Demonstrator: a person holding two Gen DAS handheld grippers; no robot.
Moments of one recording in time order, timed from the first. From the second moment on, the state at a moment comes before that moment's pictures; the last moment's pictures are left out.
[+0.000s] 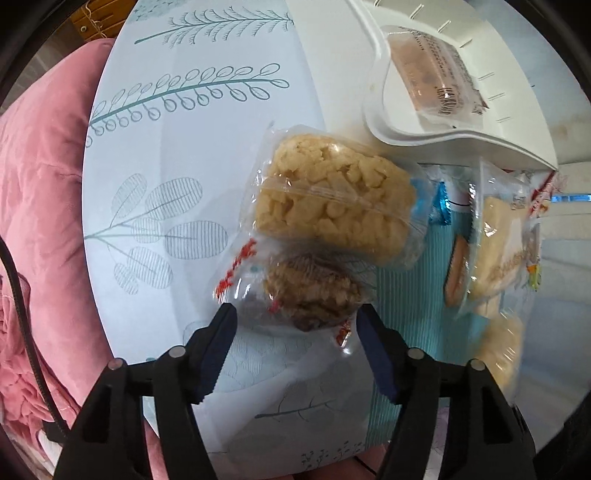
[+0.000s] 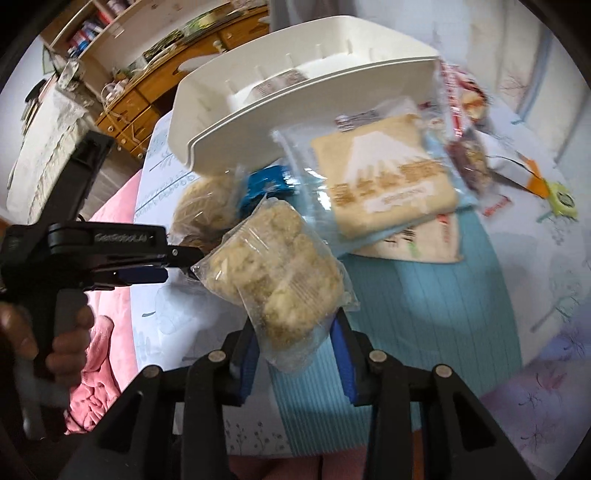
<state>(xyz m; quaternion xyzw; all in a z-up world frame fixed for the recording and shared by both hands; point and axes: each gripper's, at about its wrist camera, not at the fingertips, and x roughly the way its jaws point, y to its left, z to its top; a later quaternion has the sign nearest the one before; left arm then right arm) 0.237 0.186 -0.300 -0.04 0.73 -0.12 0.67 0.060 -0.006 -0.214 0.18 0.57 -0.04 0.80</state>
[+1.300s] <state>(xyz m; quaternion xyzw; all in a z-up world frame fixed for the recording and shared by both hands) 0.207 0.112 -0.219 -0.06 0.73 -0.02 0.68 0.144 -0.066 -0.130 0.10 0.52 0.10 0.84</state>
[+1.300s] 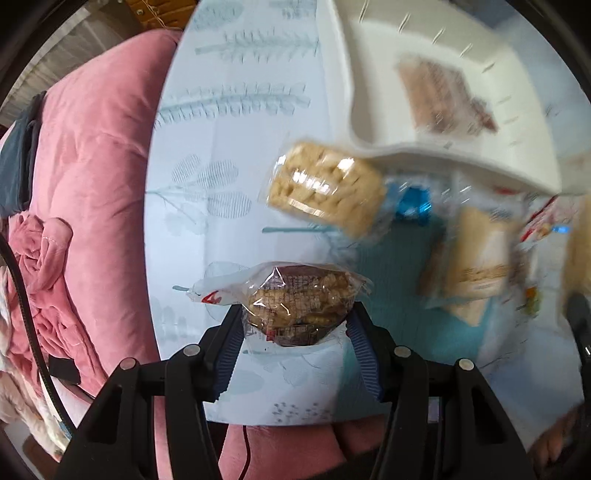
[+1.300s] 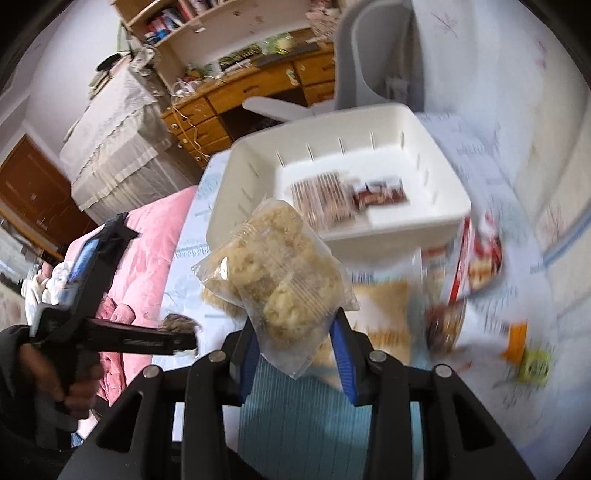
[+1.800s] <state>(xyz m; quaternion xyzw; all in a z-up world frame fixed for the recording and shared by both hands) 0.258 0.102 -0.094 -0.07 0.61 -0.01 0.79 0.201 -0.087 -0.096 0.01 0.44 0.15 0.88</state>
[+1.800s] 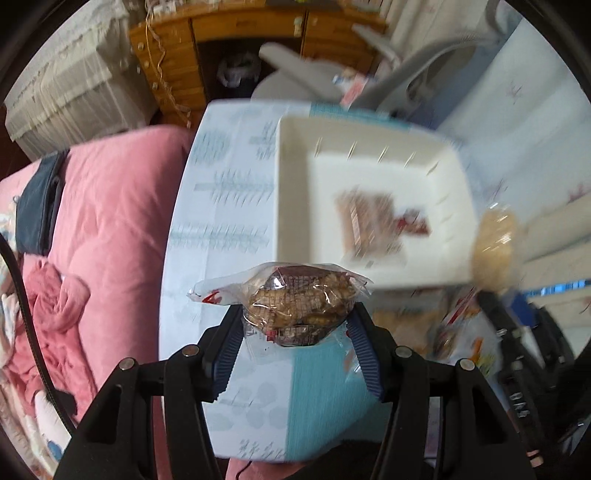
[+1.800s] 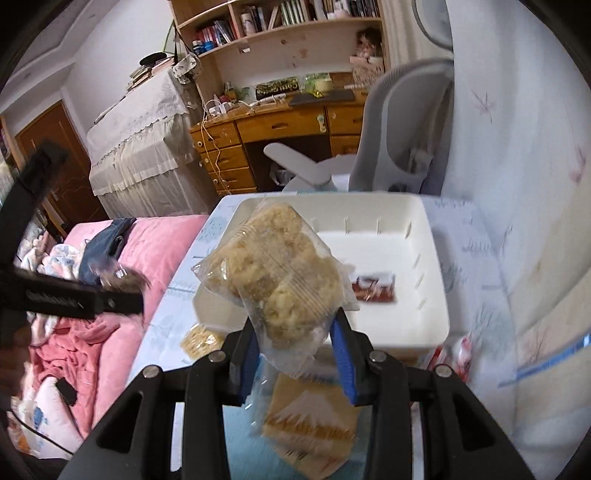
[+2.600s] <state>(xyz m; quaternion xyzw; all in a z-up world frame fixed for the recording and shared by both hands) 0.286 0.060 -0.085 -0.07 0.55 -0.02 0.83 0.230 -0.121 -0.109 0.04 0.46 0.11 0.88</state>
